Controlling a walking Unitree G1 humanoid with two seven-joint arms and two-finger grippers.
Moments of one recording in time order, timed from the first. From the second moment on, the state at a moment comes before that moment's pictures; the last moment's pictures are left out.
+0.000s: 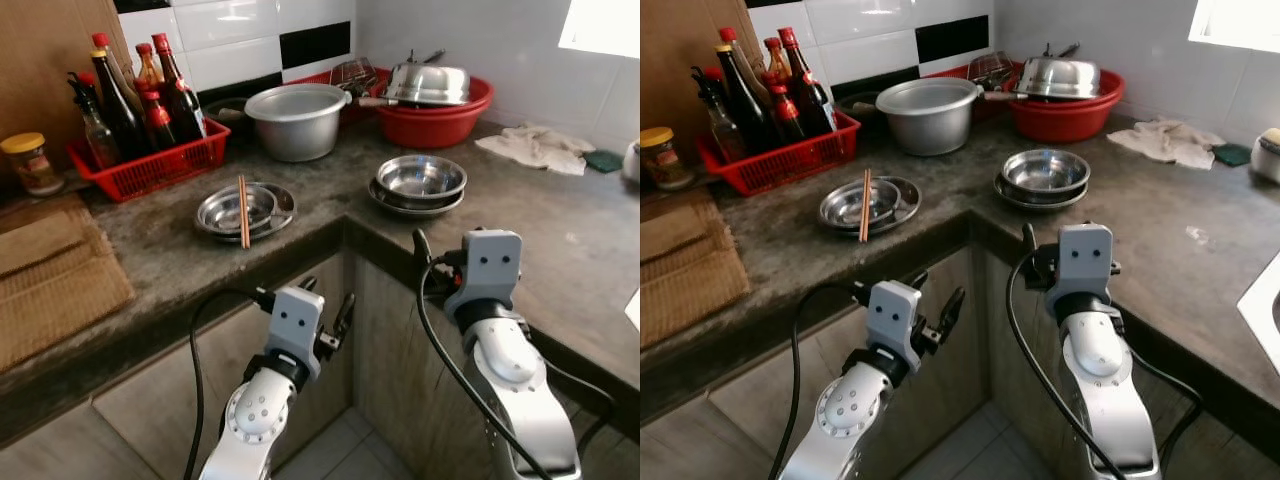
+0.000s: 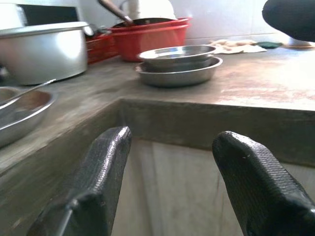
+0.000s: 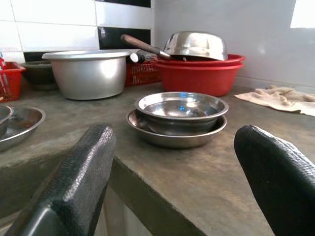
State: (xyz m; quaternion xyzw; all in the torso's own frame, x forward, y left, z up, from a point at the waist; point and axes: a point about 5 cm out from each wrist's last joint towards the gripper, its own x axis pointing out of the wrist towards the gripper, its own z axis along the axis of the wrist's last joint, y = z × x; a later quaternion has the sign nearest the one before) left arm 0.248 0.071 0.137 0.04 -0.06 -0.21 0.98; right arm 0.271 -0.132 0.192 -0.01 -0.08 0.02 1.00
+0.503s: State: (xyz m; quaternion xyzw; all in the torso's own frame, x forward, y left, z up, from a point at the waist) left arm 0.247 0.066 0.138 0.04 -0.06 -0.21 0.97; right arm 0.273 -0.138 0.192 -0.02 -0.08 0.01 1.00
